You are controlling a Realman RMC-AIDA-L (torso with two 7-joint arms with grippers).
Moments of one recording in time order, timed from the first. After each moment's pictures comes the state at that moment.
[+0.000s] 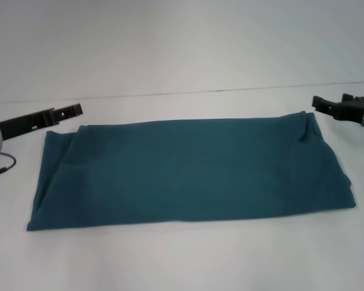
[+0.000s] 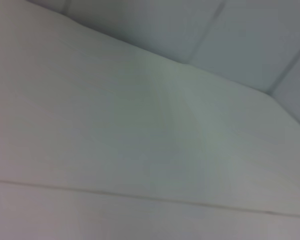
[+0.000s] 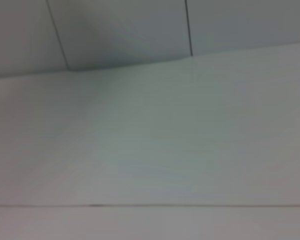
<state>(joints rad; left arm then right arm) -0.72 -2.13 0.47 0.70 2.24 0.93 -2.04 0.63 2.06 -0.47 -0.54 -1.95 -0.75 1.53</state>
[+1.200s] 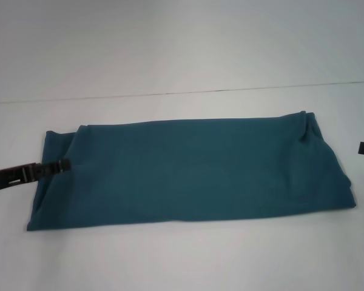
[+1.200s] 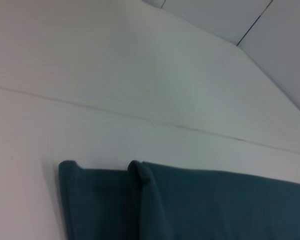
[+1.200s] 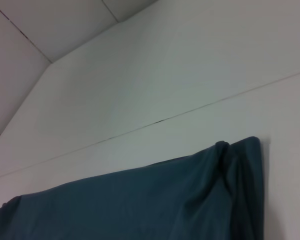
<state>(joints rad) -0.54 -2.13 0.50 0.84 2.26 1.24 -2.05 0.43 1.89 -0.48 -0.70 -2.12 -1.37 2.06</state>
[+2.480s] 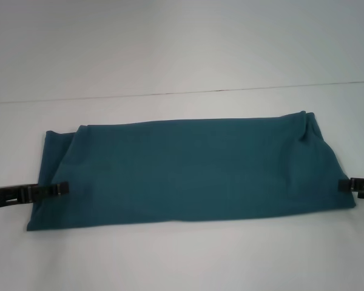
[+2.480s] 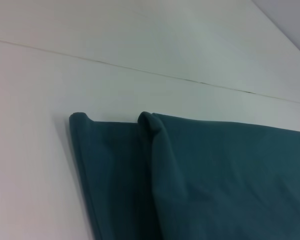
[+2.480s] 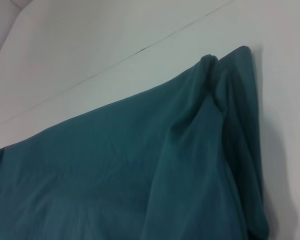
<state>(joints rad) -0.53 -2.12 0.52 0.85 2.36 1.28 -2.06 0.46 1.91 -0.48 -0.60 -2.27 -1.35 2.14</state>
